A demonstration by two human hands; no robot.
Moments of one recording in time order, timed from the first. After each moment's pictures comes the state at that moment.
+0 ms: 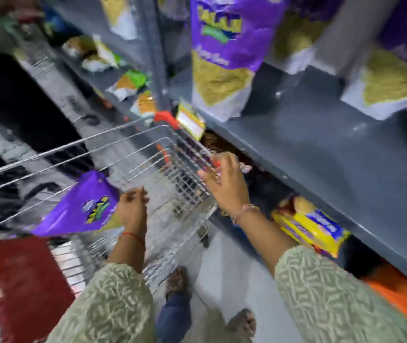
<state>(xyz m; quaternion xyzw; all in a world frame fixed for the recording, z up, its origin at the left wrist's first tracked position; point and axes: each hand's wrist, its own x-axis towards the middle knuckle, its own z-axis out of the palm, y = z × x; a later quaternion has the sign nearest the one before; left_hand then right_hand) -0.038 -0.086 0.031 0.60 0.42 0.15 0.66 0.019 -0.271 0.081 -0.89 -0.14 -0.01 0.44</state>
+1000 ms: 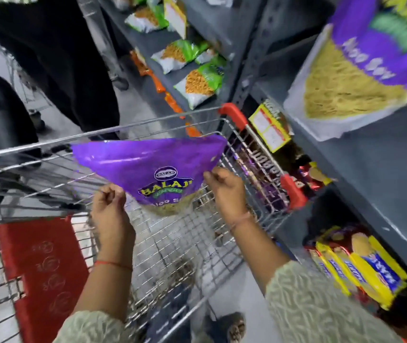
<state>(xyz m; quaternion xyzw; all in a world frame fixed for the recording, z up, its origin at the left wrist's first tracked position) -0.053 0.043 0.016 0.47 0.40 0.33 0.72 0.040 -0.119 0.032 -0.73 -0.03 0.14 0.67</state>
